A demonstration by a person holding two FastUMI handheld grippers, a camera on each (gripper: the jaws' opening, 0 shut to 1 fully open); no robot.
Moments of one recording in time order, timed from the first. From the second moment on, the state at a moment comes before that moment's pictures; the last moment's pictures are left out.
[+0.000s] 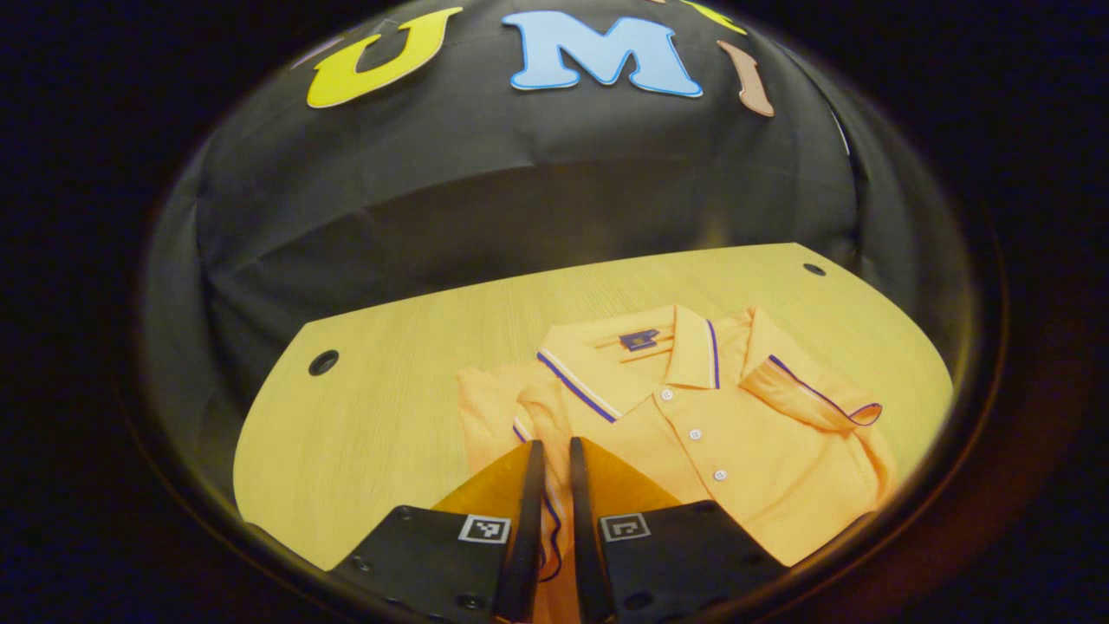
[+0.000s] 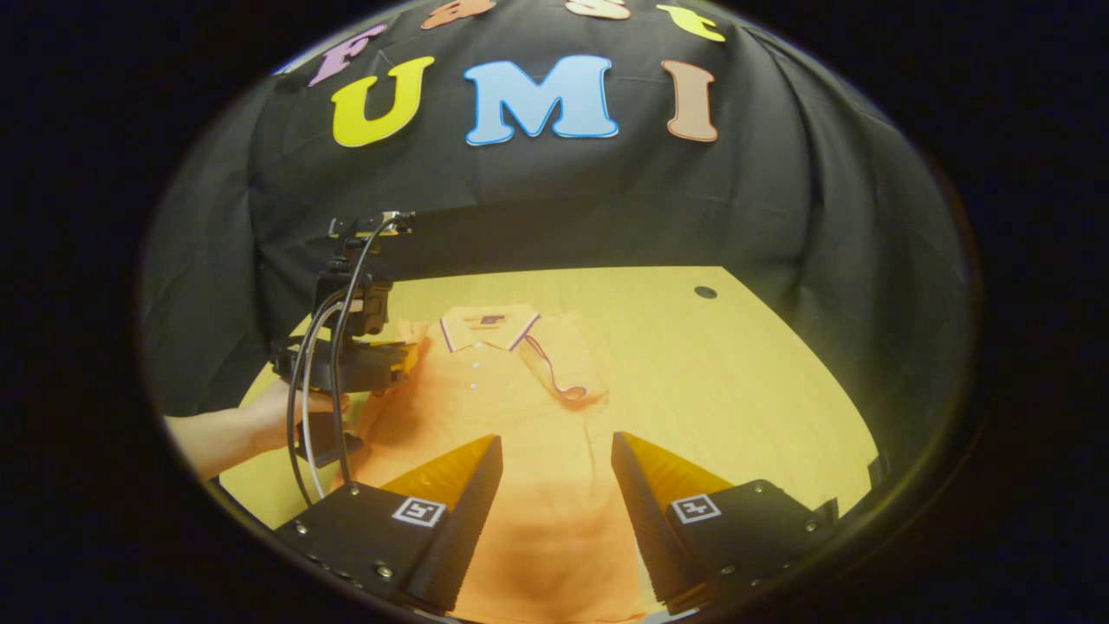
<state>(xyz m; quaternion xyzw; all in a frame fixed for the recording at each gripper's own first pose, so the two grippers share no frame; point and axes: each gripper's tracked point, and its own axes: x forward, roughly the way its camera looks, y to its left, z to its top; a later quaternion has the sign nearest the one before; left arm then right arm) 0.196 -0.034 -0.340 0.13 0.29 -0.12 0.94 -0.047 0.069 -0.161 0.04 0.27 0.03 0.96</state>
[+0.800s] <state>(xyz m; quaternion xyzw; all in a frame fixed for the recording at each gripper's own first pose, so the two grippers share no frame) 0.103 -0.040 -0.315 0.11 0.27 -0.14 0.95 -0.081 0.041 -0.195 0.06 0.26 0.05 0.96</state>
